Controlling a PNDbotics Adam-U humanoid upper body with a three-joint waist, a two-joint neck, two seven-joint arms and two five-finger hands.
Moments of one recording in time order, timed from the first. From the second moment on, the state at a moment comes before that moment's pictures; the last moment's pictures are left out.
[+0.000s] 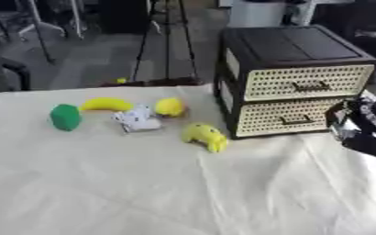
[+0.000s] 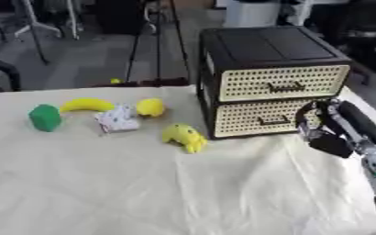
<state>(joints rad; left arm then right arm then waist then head) -0.16 0.54 0.18 -1.88 -0.08 0.03 0.00 -0.38 -0.49 -0.08 -1.32 0.67 -0.44 0.14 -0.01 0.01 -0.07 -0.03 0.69</state>
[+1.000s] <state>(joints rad) -0.16 0.53 0.18 -1.88 -0.07 0.03 -0.01 -0.58 -0.49 -0.04 -0.98 0.79 -0.48 0.14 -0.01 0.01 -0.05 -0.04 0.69</state>
